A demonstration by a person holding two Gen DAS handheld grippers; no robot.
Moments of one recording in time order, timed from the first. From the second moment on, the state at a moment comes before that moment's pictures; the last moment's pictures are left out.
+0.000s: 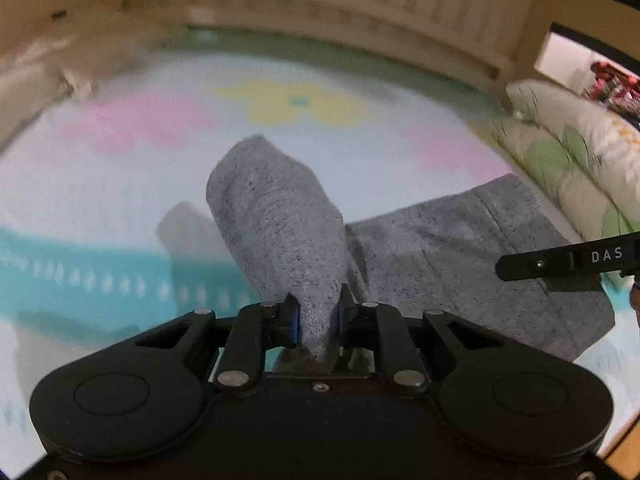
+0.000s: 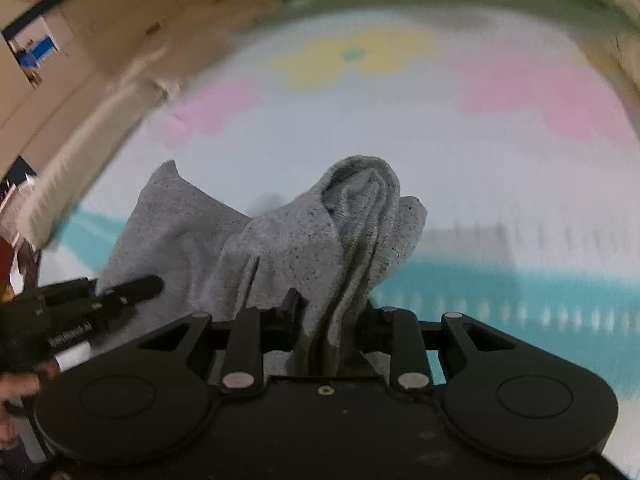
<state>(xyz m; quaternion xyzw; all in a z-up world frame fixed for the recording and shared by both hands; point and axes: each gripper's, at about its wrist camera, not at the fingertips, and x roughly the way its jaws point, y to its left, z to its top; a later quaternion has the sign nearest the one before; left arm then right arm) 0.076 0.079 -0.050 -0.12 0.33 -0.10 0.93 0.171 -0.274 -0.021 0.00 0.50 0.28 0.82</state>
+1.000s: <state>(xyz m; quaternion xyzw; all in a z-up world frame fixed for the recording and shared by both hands) 0.170 0.107 0.052 -0.08 0.34 -0.02 0.94 0.248 -0.216 0.028 0.02 0.48 0.14 0.86</state>
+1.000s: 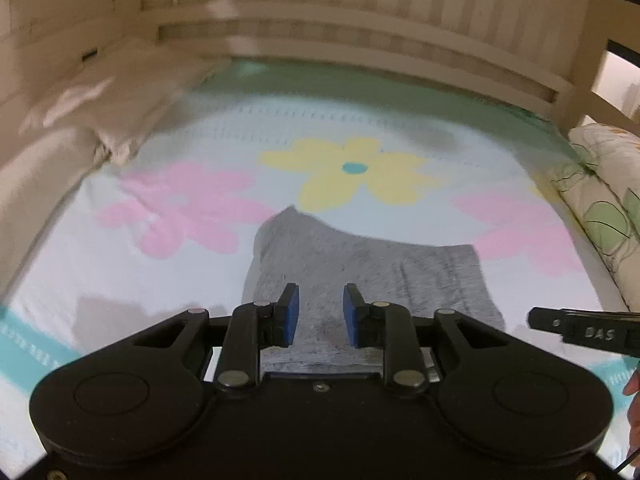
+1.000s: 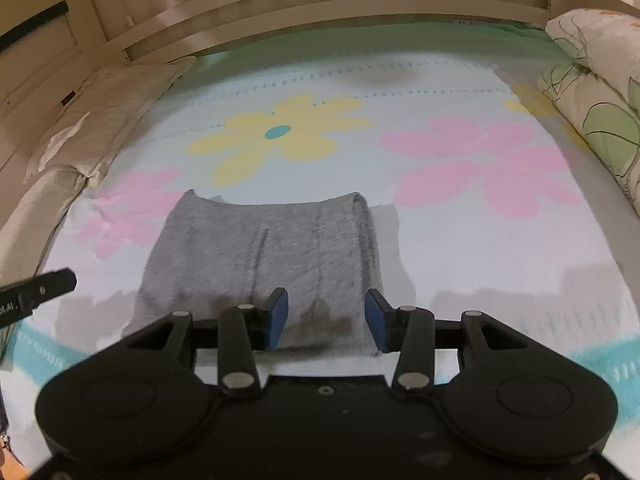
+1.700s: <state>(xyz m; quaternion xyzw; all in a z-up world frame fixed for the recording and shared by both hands) 0.165 0.109 0.032 -0.06 0.36 0.00 0.93 0.194 -0.181 0.022 -0.01 0.47 0.13 0.87</state>
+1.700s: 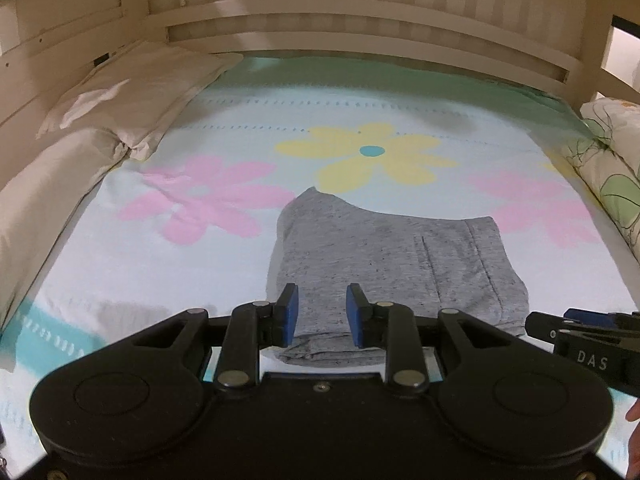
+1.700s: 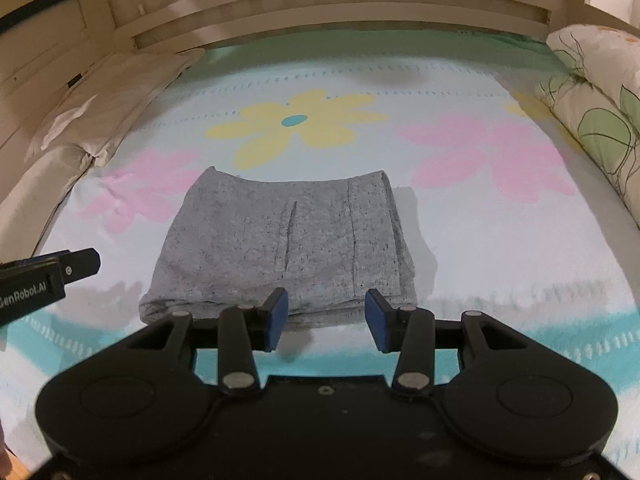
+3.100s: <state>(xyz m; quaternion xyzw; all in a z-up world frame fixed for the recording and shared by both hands) 0.164 0.104 0.025 -0.08 0.38 -0.02 0.92 0.197 -0.170 0.020 -0.03 0.46 0.14 0.87</state>
